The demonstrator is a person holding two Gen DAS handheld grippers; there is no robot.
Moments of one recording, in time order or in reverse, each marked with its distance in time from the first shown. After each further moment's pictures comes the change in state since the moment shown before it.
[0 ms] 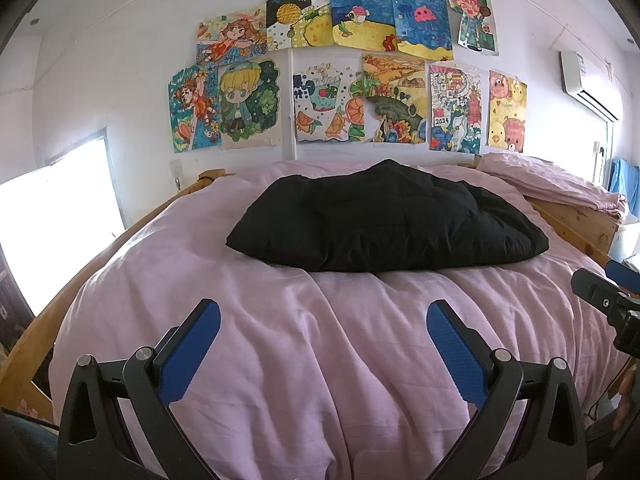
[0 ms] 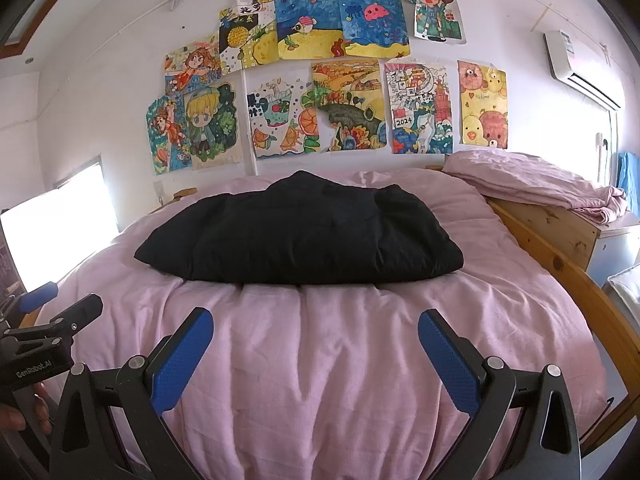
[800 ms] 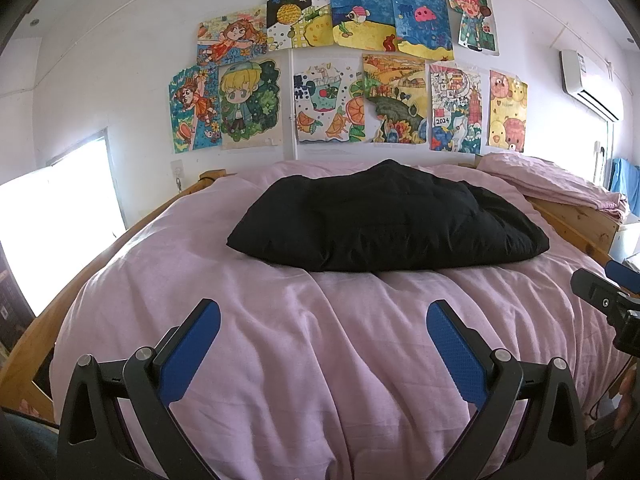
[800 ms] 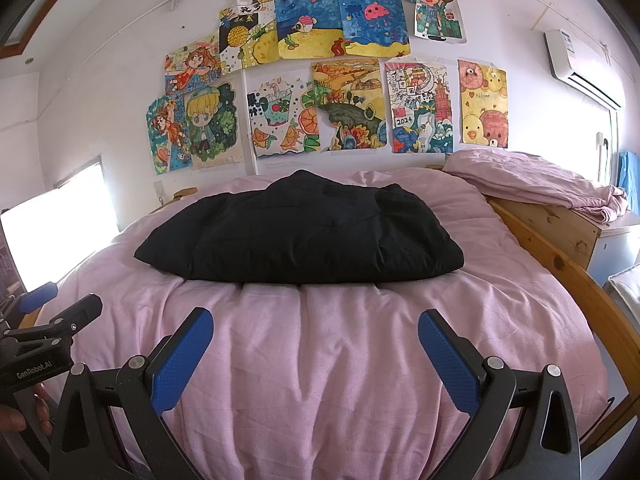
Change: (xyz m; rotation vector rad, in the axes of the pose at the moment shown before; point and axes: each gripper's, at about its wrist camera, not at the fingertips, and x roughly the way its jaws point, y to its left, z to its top) left arm 0.000 0.002 0.000 0.006 -0.003 -0.001; right arm 0.000 0.002 0.000 0.005 -0.001 -0.003
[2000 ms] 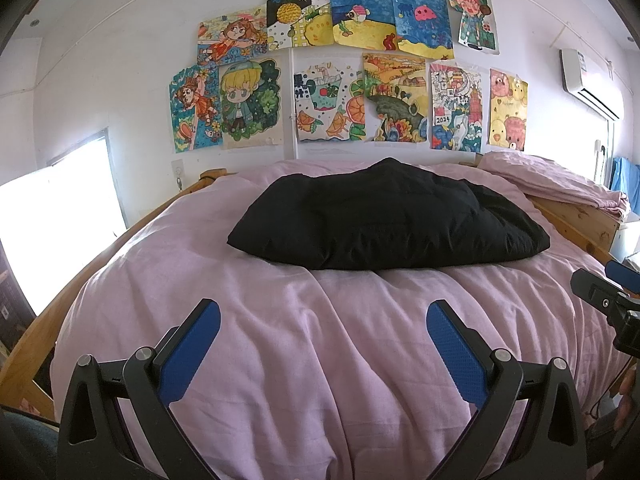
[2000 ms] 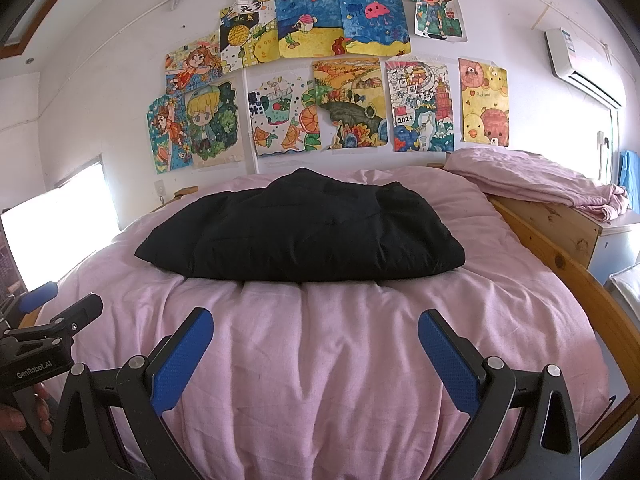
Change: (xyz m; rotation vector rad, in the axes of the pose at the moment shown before) left arm 0.000 0.002 -0.001 0.007 0.001 -0.001; right arm 0.000 0.002 0.000 0.004 0.002 -0.002
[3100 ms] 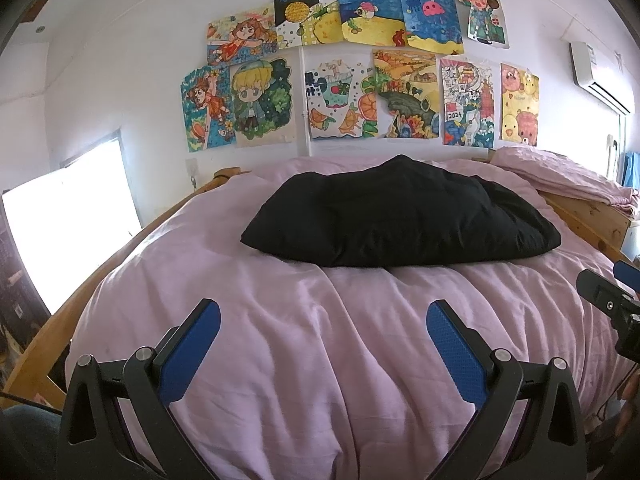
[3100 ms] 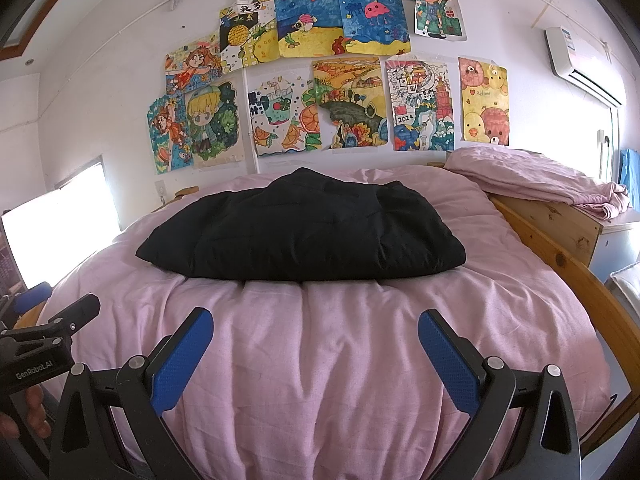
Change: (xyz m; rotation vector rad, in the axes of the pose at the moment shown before) left arm -0.004 0.010 -0.003 0.015 0.012 0.063; right arm 0.000 0.001 0.000 0.004 -0.001 -0.002
